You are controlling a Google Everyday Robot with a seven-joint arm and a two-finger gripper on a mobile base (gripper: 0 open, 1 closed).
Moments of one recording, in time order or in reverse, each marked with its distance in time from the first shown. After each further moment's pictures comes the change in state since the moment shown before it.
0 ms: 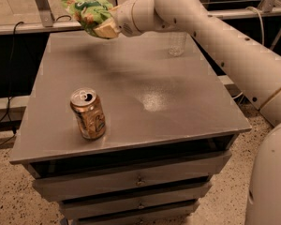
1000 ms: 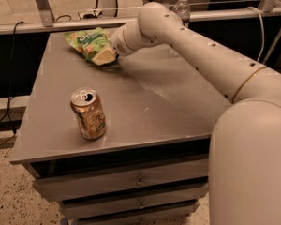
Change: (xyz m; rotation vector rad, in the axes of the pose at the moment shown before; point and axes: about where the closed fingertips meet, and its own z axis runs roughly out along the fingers) arm 0.091 0.018 0.056 -0.080 0.211 0.113
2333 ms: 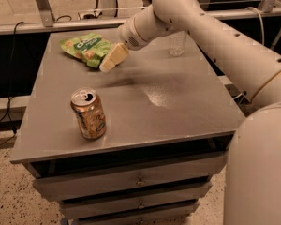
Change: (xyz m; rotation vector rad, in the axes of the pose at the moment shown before) arm -0.003 0.019 -0.059 -0.094 0.056 -0.077
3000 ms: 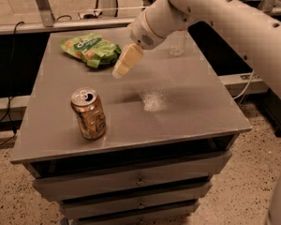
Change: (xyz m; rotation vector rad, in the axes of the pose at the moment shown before) arm 0.008 0.040 -0.069 -0.016 0.112 -0.069
